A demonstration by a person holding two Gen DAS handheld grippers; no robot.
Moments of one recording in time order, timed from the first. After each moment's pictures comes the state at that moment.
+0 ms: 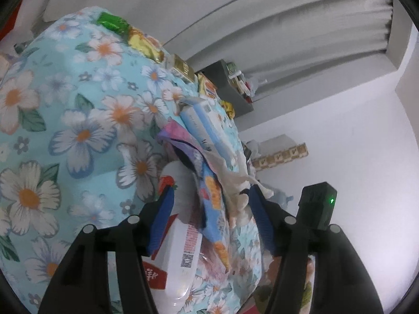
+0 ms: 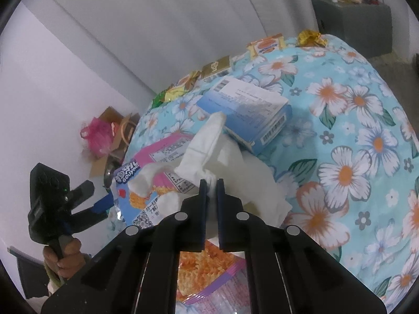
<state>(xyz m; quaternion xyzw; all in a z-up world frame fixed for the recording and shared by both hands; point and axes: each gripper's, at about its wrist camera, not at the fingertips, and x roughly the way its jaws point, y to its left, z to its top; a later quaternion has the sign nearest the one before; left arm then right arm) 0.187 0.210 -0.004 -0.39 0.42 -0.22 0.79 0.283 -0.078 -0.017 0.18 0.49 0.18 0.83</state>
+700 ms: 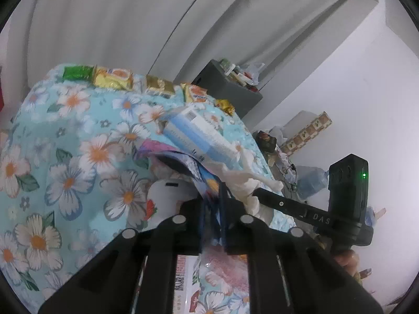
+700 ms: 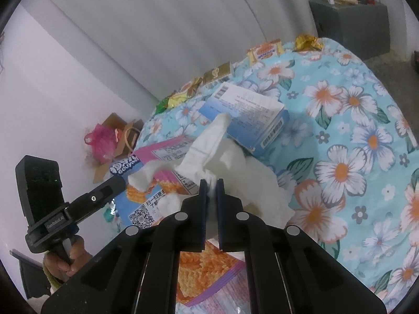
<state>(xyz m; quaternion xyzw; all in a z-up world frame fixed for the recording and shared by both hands) 0.199 0.154 0.024 -0.23 0.40 -0.21 0.86 0.274 -0.087 -0.008 0.20 0.47 0.18 0.84</state>
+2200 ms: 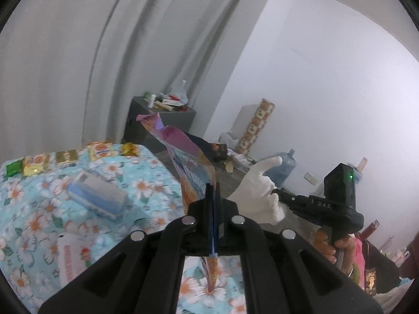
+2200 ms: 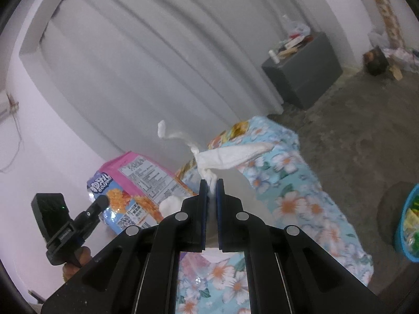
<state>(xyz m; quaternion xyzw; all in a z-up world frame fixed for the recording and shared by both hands) 0.143 0.008 0.142 -0.10 0.28 -0.35 0.89 0.126 -0.296 0.080 0.34 0.28 0.11 0.89</state>
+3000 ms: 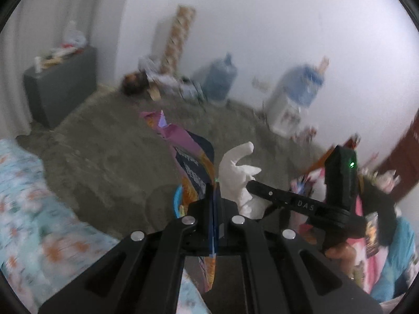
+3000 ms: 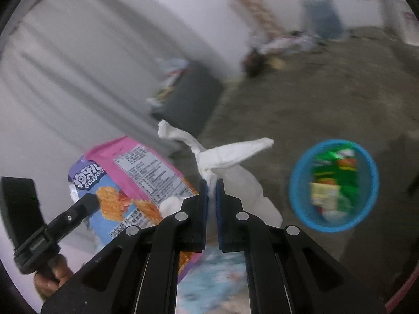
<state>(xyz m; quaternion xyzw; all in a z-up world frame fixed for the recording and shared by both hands) 0.144 -0.359 0.049 0.09 0.42 -0.52 0.74 0.003 -0.465 -0.016 0.43 0.27 -0.18 0.85</state>
